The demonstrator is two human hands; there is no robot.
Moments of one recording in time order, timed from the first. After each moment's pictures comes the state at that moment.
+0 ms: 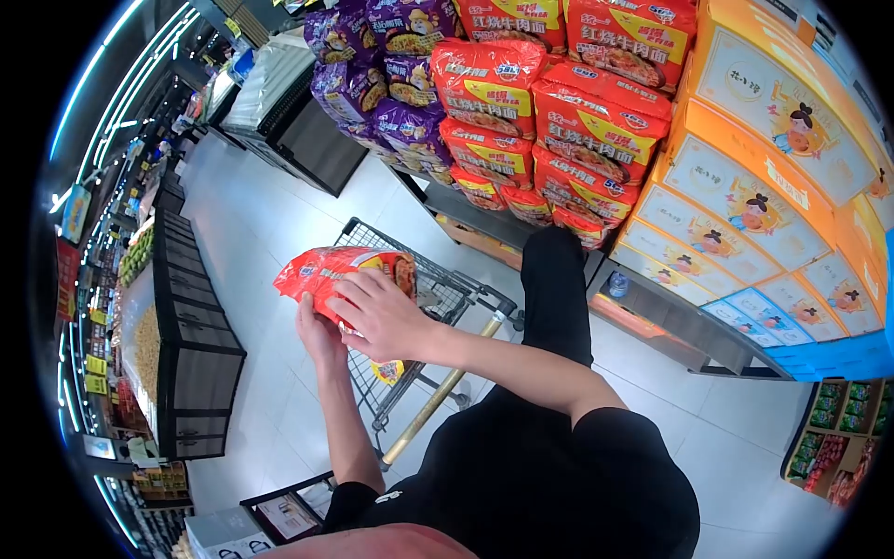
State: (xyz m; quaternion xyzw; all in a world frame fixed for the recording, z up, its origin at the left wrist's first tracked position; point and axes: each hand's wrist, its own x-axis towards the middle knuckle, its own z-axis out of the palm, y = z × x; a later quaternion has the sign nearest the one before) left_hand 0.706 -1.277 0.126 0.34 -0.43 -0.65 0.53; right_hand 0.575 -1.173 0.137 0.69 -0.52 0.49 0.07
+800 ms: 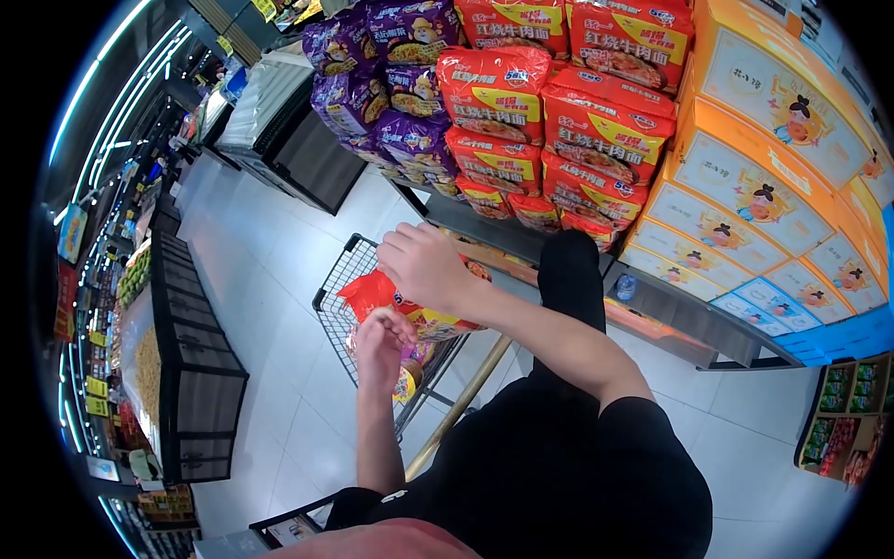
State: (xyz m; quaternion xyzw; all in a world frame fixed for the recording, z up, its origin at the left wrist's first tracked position) left_hand 0.693 -1.238 0.109 0.21 -0.51 -0.78 0.31; right_hand 0.507 -1.193 0.155 0.65 -0.57 0.48 0.15
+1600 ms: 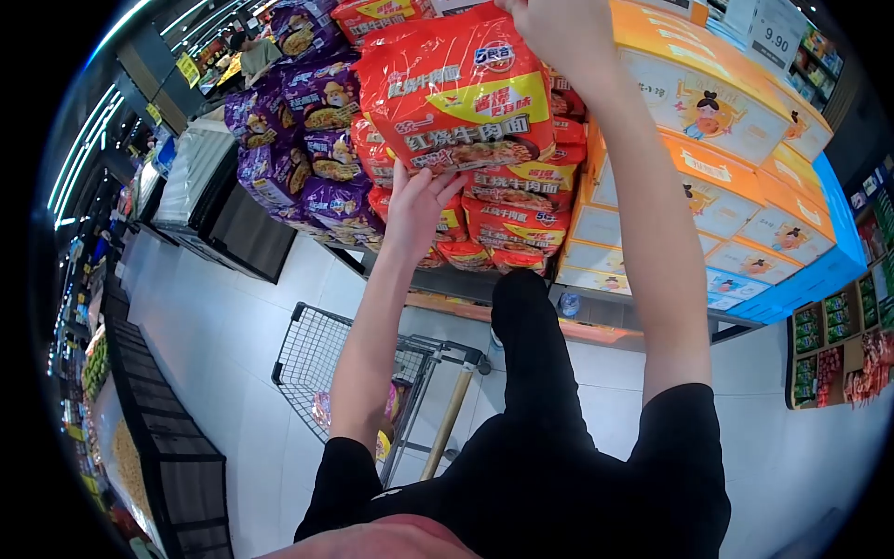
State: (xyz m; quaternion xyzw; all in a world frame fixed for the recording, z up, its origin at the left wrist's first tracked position) left_hand 0.397 -1.242 0.193 -0.09 -0.46 -0.87 0.19; right_hand 0.279 -1.060 0.393 0.39 -0.72 0.29 0.49
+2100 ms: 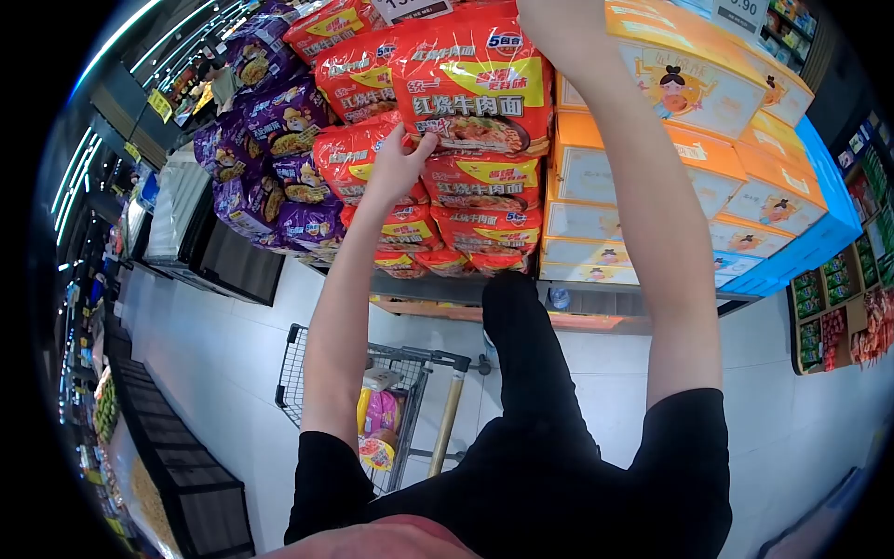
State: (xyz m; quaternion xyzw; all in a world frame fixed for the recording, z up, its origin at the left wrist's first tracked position) left_hand 0.303 -1.260 0.220 0.01 -0.83 -0.53 0.17; right_hand 0.227 -1.020 0.387 0.22 -0.84 0.02 0.51
